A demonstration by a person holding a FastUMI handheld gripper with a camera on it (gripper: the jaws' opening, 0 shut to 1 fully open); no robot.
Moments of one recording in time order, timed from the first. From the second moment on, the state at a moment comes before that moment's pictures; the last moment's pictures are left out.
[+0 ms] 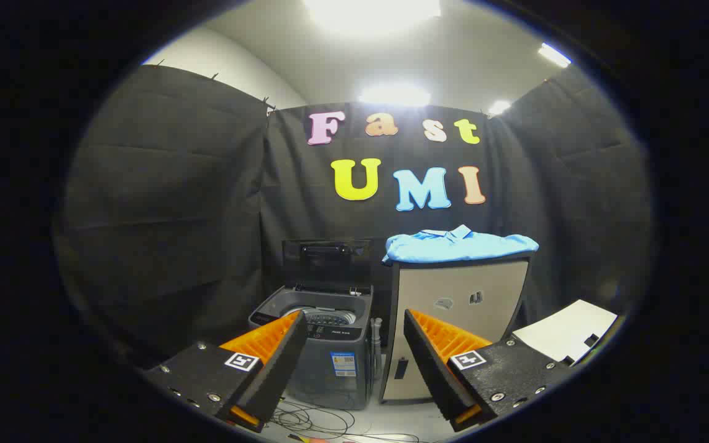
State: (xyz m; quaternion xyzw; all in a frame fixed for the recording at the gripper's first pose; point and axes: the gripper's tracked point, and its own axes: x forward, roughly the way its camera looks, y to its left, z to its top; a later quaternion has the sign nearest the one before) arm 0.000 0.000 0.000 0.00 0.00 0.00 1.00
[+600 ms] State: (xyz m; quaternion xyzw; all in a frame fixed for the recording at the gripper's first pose) arm 0.010 -0.020 -0.008 0.01 0.01 -0.01 1.00
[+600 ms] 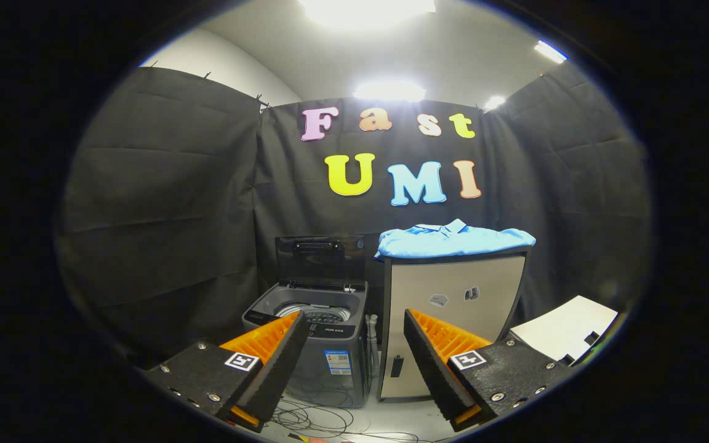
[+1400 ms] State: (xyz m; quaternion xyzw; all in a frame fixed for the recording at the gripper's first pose) arm 0.011 -0.024 -0.003 0.02 0.01 -0.01 1.00
